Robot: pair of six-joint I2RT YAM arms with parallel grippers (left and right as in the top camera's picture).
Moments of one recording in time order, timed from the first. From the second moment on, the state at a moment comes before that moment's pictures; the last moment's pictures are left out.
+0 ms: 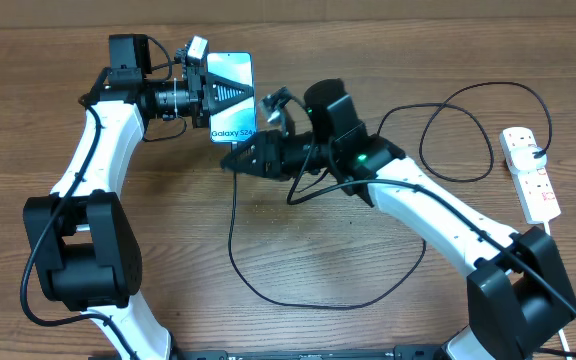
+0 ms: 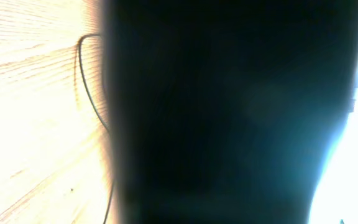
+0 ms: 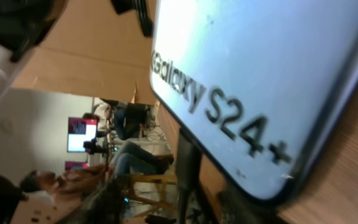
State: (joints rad) left arm 0.04 1.95 1.51 -0.52 1.39 -0.53; right arm 0.60 1.74 1.25 -0.06 -0.91 0.82
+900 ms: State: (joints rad) left arm 0.04 1.95 1.51 -0.54 1.49 -0.45; right arm 0.62 1.74 1.25 -0.04 -0.90 0.83
